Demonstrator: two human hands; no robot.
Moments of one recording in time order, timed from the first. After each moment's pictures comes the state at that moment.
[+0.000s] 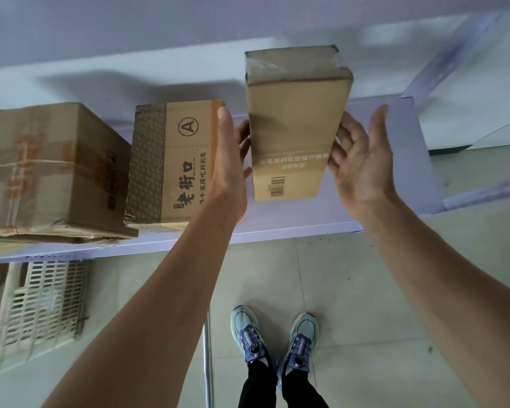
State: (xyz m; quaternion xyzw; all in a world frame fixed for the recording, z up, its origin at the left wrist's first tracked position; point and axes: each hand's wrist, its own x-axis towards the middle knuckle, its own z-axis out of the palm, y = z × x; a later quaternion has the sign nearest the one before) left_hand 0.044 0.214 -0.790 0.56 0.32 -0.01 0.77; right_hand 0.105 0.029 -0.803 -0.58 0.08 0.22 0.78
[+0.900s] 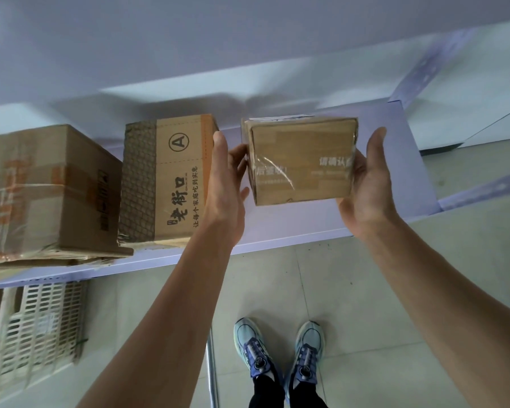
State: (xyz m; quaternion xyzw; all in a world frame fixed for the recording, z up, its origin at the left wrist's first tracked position) left_hand 0.029 0.205 -0.791 0.55 0.33 -0.04 0.77; right_hand 0.090 0.016 -0.804 -0.57 0.11 0.20 0.79
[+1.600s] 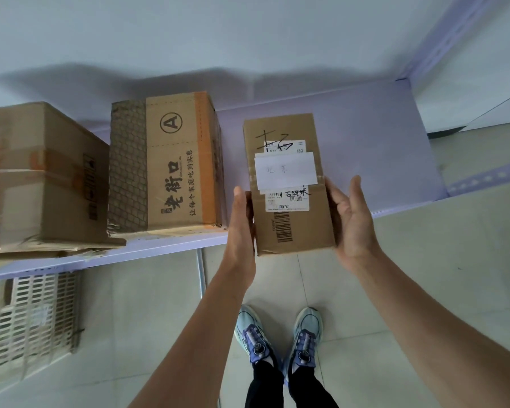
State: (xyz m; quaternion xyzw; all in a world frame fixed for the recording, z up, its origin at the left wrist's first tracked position) left_hand -0.038 0.172 -0.856 0.54 0.35 -0.07 0.77; right_hand 0.028 0.003 -0.872 -0.58 0.15 0.30 0.74
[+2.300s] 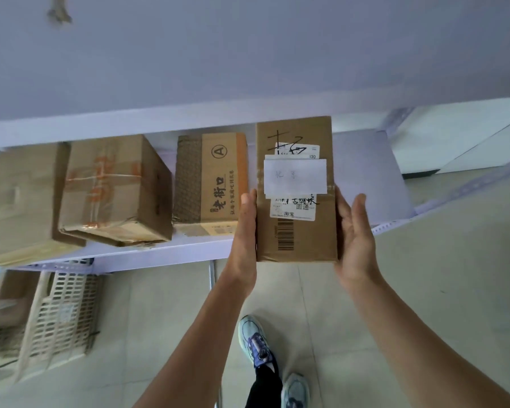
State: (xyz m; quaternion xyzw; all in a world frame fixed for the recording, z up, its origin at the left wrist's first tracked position) left_hand -0.103 0.195 -0.730 0.55 0.20 -0.01 0.81; right_hand -0.050 0.033 -0.736 -0.59 0.07 0.21 0.78
